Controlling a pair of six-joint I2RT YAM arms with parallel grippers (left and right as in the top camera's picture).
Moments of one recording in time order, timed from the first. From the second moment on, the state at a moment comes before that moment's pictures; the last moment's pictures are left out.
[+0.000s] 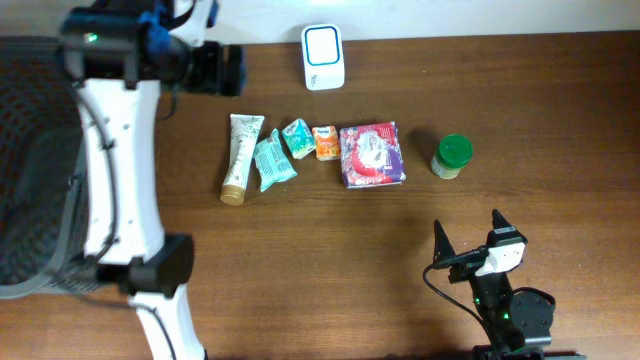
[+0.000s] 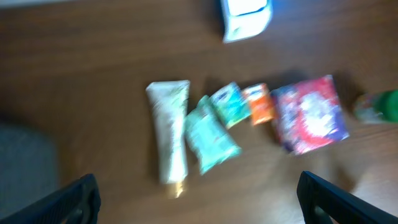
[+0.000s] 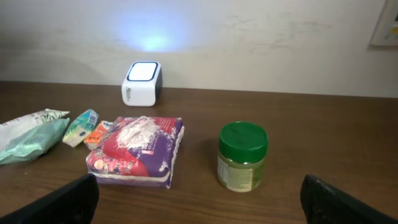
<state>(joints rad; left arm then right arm) -0.11 2.11 2.75 -1.69 0.13 0.01 0.01 0.01 0.01 -0.07 -0.14 0.02</state>
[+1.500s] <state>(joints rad) -0.10 1.91 2.34 -1.68 0.01 0.02 -0.01 1.50 1.78 -1.32 -0.50 0.50</state>
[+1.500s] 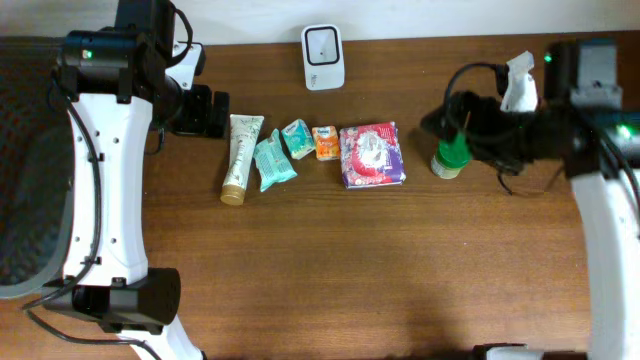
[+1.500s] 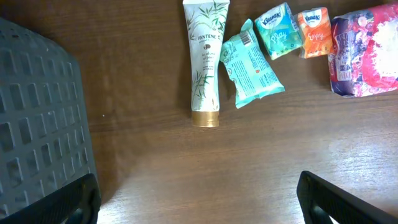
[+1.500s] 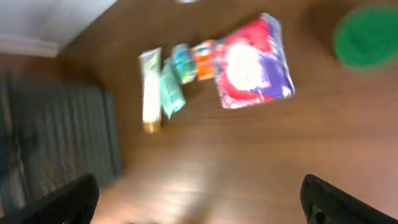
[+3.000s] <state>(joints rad) -0.10 1.91 2.34 -1.68 0.01 0.02 -0.03 2.06 1.57 -1.02 -0.04 1.37</state>
